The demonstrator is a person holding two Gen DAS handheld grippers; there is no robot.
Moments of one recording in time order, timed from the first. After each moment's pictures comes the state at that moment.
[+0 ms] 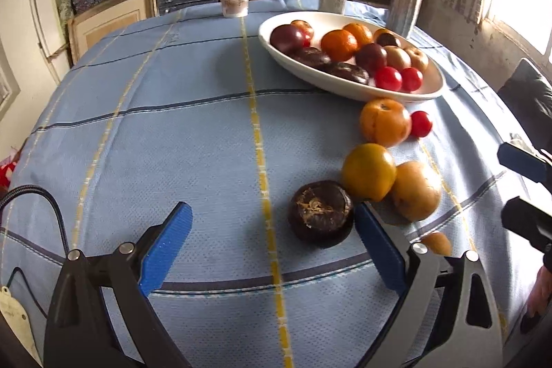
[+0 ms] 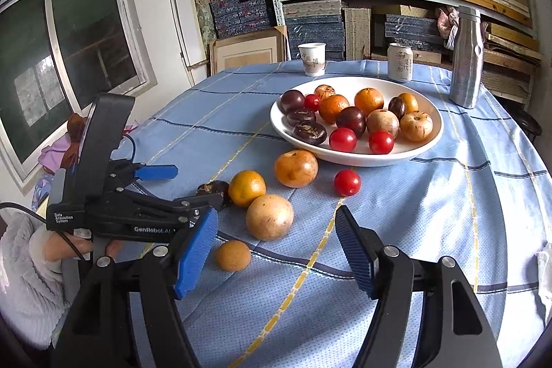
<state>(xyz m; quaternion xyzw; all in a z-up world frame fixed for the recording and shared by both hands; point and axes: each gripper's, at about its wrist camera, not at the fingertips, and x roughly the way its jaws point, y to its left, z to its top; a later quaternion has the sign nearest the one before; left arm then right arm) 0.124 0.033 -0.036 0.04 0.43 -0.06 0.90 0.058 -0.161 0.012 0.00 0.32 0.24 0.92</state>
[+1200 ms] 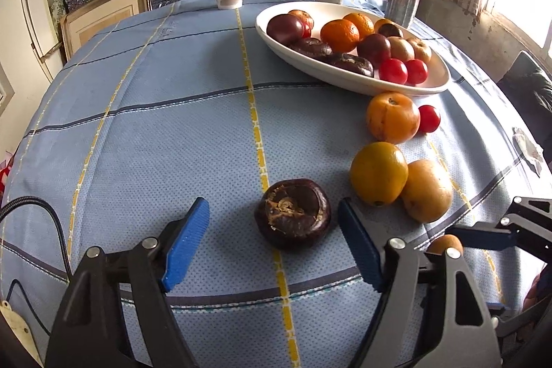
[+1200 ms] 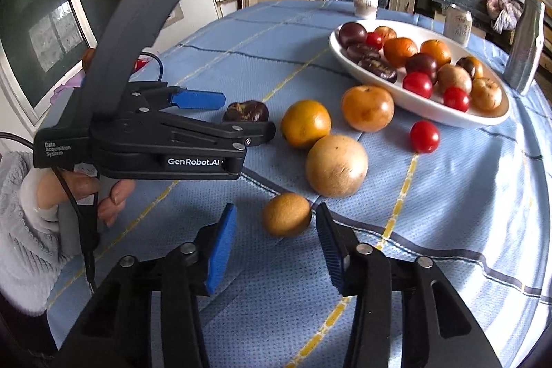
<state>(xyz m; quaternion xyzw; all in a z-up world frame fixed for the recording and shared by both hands) 0.136 0.034 -0.042 0.05 0.45 -0.08 0.89 0.066 -0.105 -0.022 -0.07 0.42 0.30 0.85</state>
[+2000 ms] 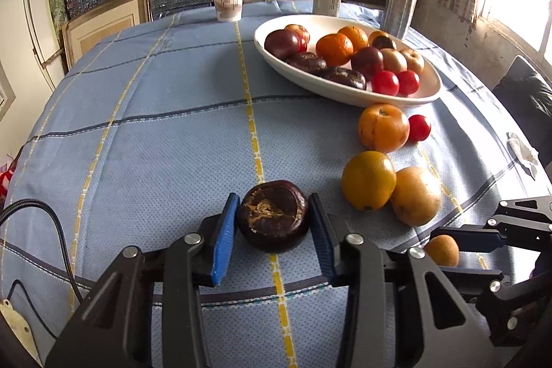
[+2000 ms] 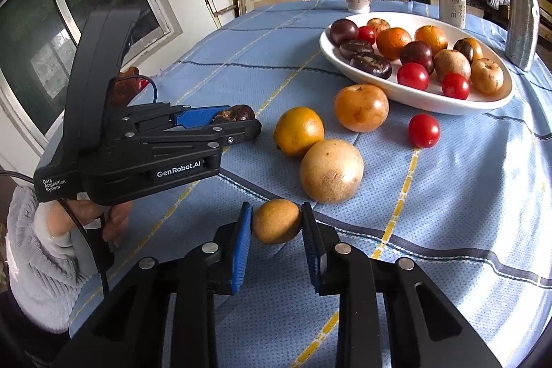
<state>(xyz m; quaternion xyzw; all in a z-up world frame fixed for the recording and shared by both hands) 0.127 0.034 -0.032 0.04 0.42 -0.09 0.90 0.074 -0.119 -0.019 -0.01 0.42 0.31 0.85</state>
